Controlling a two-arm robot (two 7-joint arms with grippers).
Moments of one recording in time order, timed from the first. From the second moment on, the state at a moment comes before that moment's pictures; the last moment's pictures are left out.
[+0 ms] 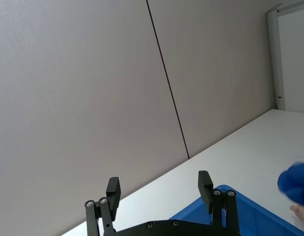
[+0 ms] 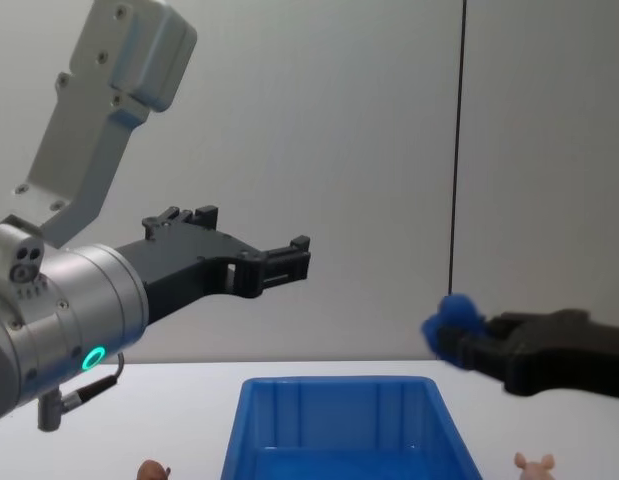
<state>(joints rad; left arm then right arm) -0.24 0.38 0.45 -1.63 -0.20 0.01 -0.01 0.16 0.32 -0.27 -1.54 0.29 0.09 0.56</state>
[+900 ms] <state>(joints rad) -0.24 0.38 0.45 -1.63 -0.20 0.01 -0.01 0.24 0.25 -0.33 -1.39 0.27 0.11 0.62</state>
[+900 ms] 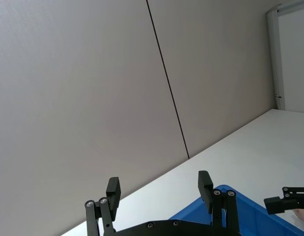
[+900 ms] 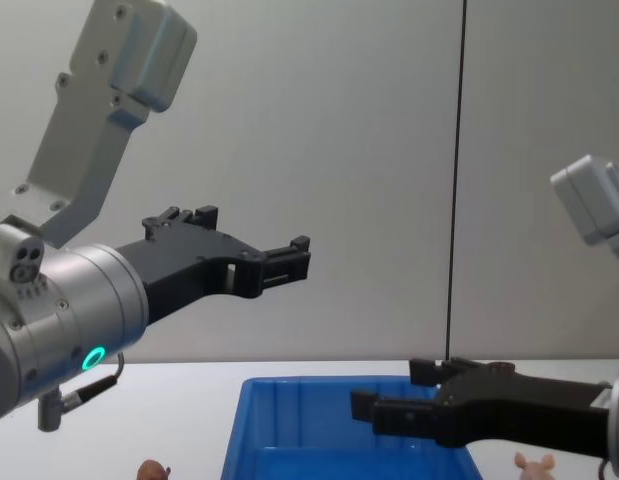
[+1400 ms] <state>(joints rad) -0.24 0.38 0.45 -1.63 -0.20 0.01 -0.01 0.22 0.27 -0.31 -1.40 0.30 0.09 0.58</state>
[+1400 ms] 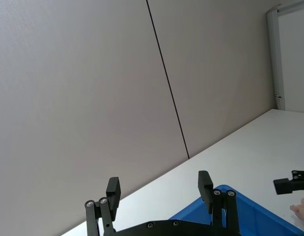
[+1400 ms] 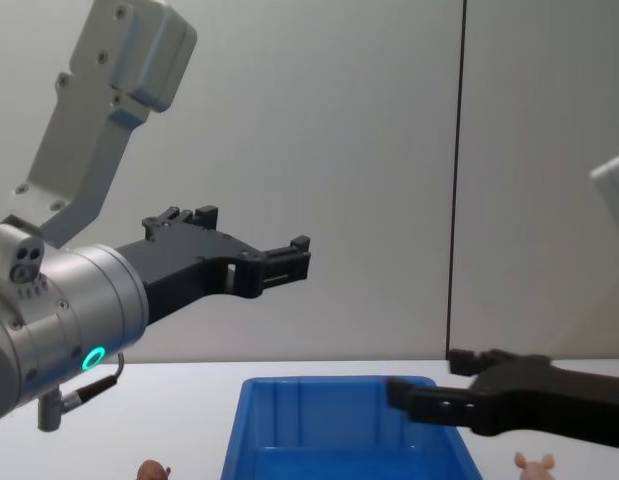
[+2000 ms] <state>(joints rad) -0.24 0.38 0.45 -1.63 -0.20 0.01 -0.01 0.10 0.37 -0.26 -1.49 0.35 0.12 0.46</state>
